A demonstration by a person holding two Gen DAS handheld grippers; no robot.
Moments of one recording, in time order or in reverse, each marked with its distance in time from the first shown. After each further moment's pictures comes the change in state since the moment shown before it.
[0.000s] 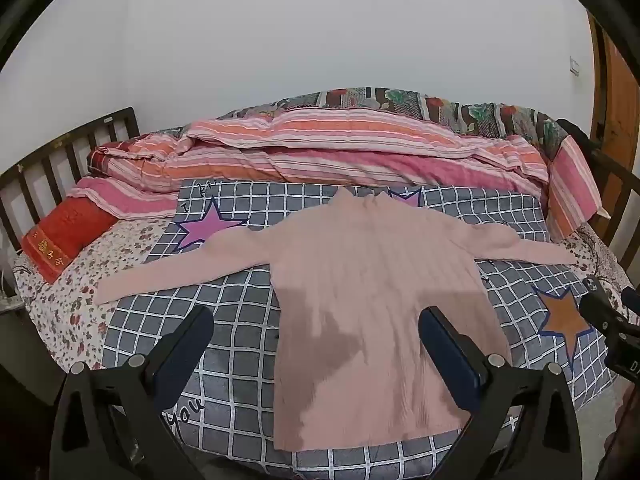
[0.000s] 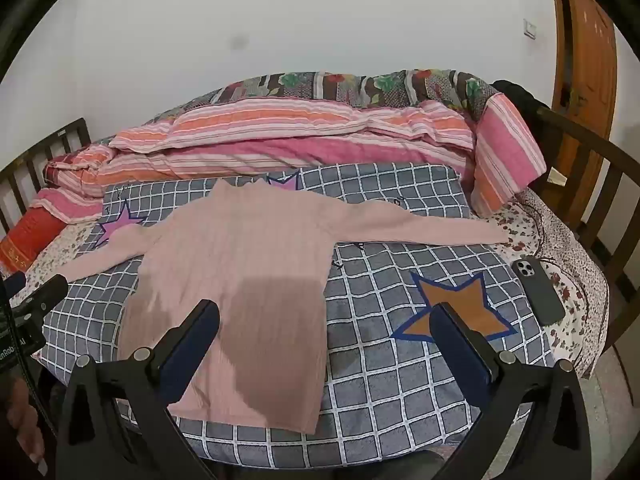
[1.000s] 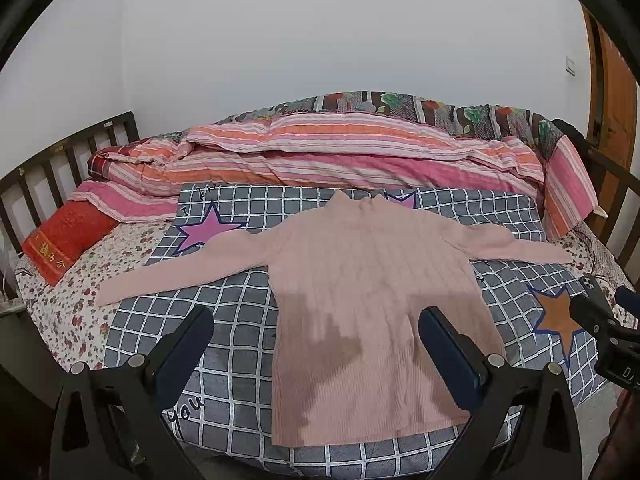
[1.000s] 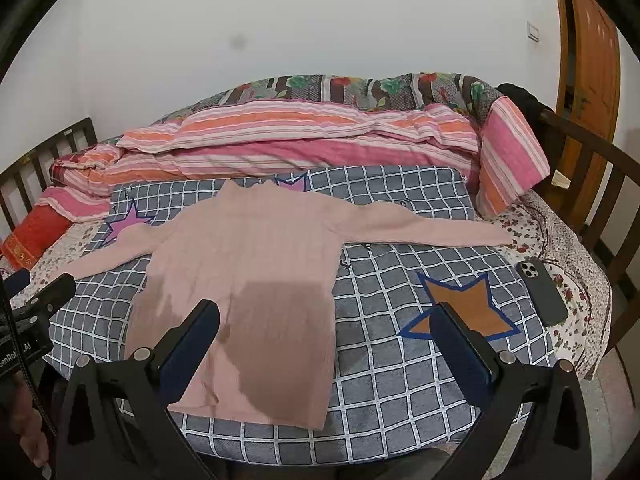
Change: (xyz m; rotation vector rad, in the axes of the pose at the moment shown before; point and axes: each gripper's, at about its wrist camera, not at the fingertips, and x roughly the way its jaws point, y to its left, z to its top) left arm -0.011 -0.003 0.002 0.005 0.003 0.003; right arm -0.009 0.008 -0.003 -0.012 0.000 0.013
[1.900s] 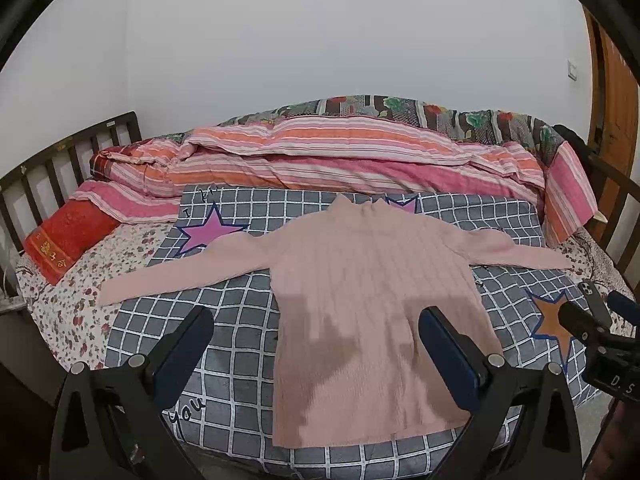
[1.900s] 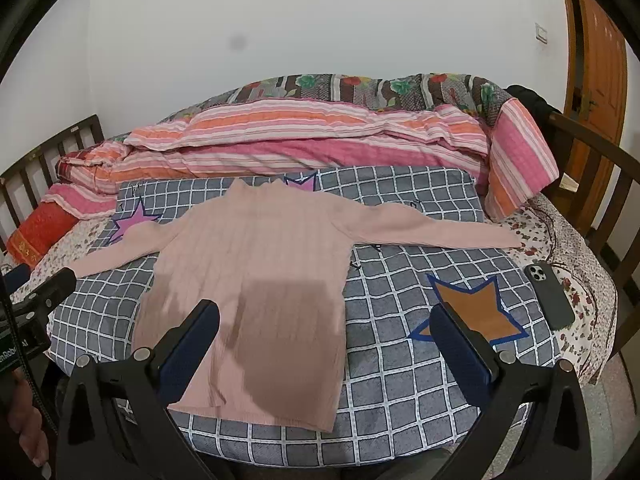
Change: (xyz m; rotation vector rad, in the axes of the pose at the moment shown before) left arm -0.005 0.003 0.003 -0.010 -0.006 0.000; right arm 0.004 0.007 0.002 -0.015 0.006 0.023
